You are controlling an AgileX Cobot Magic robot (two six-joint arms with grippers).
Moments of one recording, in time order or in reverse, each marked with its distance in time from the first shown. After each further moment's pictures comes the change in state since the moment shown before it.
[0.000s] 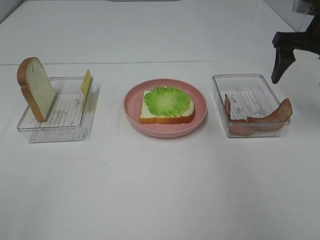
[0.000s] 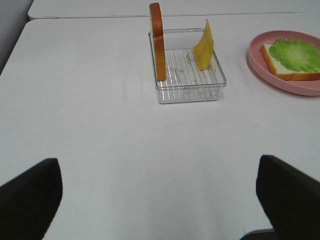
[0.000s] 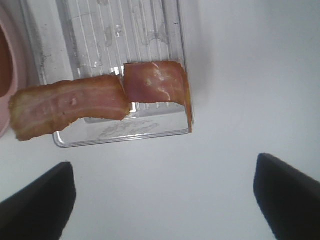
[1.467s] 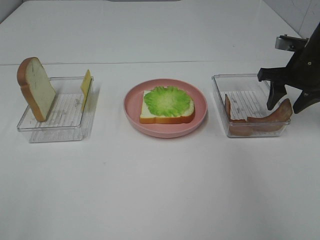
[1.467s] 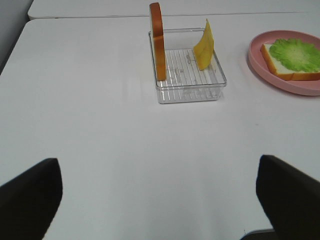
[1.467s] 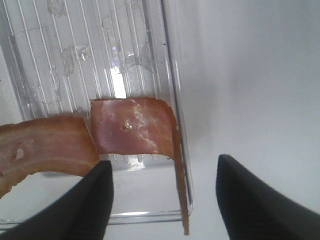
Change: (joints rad) left arm 0.000 0.000 0.000 0.000 0.000 0.000; right arm -0.005 0.155 0.087 0.001 -0.234 -0.045
